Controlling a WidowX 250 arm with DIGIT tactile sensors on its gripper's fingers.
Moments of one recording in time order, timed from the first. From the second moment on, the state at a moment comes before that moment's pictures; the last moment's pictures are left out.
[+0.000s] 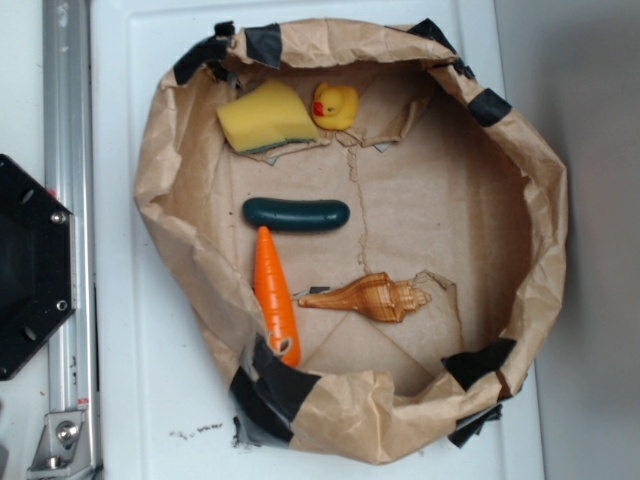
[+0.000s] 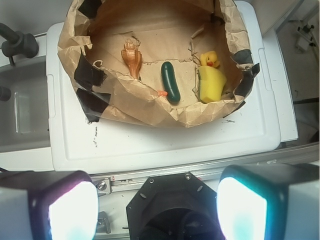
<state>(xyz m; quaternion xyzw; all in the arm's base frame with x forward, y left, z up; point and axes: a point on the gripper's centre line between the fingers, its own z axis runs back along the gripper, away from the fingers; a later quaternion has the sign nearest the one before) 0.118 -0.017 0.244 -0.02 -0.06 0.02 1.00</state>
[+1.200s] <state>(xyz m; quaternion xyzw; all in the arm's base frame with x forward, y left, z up) 0.263 0.025 0.131 0.04 -0.04 0.32 0.95</state>
